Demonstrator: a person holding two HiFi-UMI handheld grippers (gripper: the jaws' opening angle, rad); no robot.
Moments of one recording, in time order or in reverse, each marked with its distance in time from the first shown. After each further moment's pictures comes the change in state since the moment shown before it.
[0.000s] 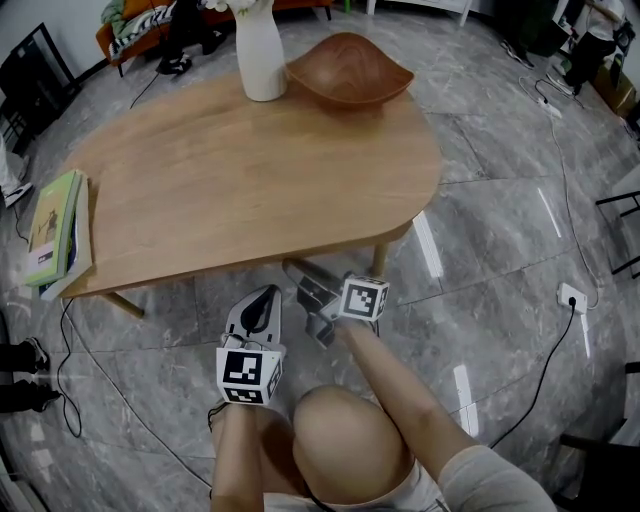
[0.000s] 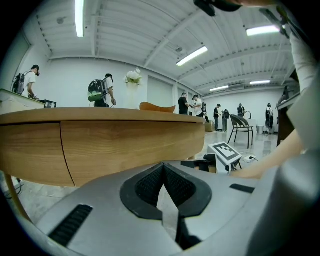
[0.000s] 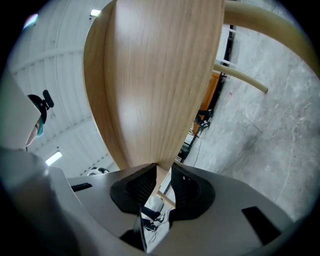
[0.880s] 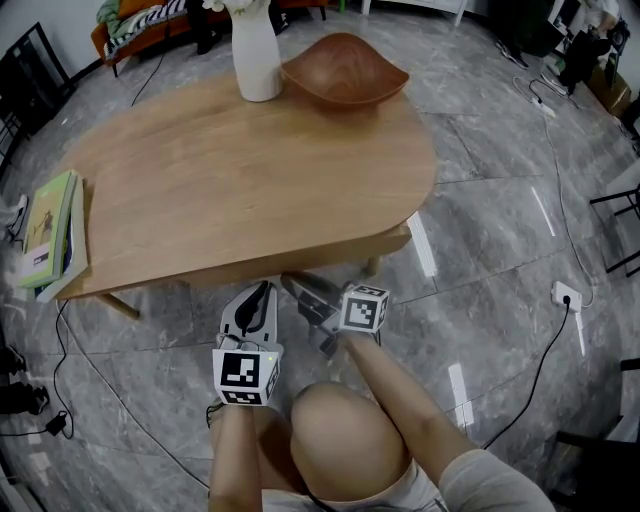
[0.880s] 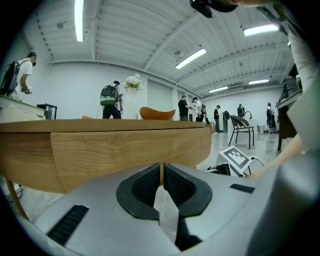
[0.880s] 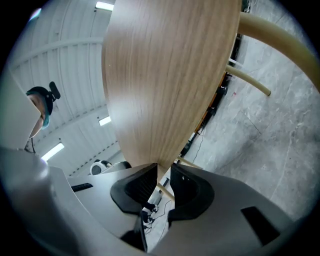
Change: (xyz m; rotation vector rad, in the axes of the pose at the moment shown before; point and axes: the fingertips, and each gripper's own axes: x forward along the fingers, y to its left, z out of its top) left arm -0.002 -0.001 0.014 0.020 -0.036 0.016; right arm -0.020 0.006 -0.021 -0.053 0.076 -0.008
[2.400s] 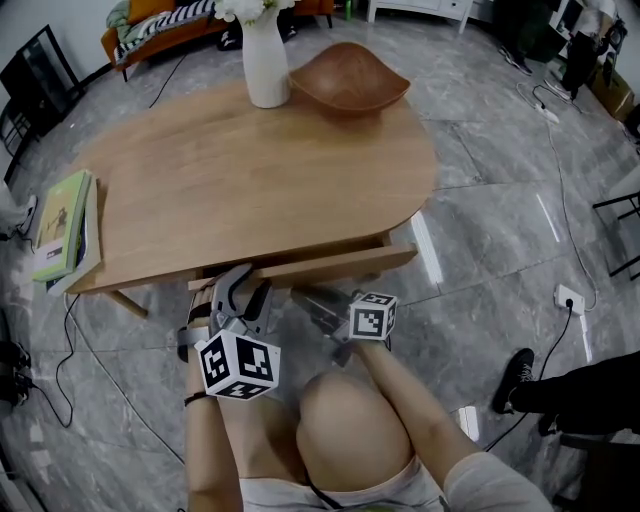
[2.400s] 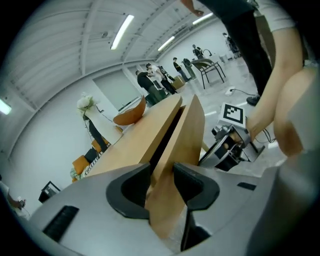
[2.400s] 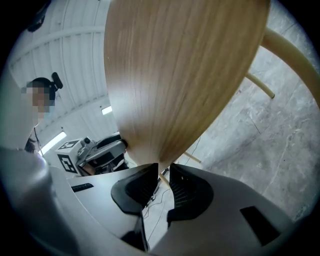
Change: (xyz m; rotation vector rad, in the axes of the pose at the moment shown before) left arm -0.014 0.010 0.038 0.722 0.324 -0.043; right arm -0.017 0.014 -0.019 -0.074 0.094 0.013
